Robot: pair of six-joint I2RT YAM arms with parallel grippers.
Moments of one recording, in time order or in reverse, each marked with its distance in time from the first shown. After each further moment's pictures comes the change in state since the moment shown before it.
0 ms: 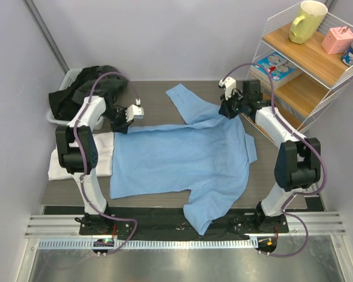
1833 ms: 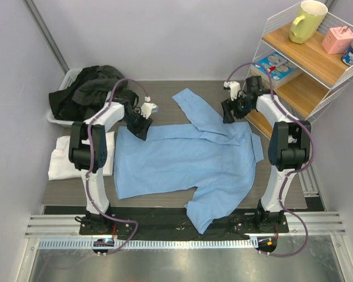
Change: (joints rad) left arm -0.174 0.074 -0.105 0.299 -0.120 -0.755; right arm -0.102 0.274 0.214 -0.335 0.029 -0.106
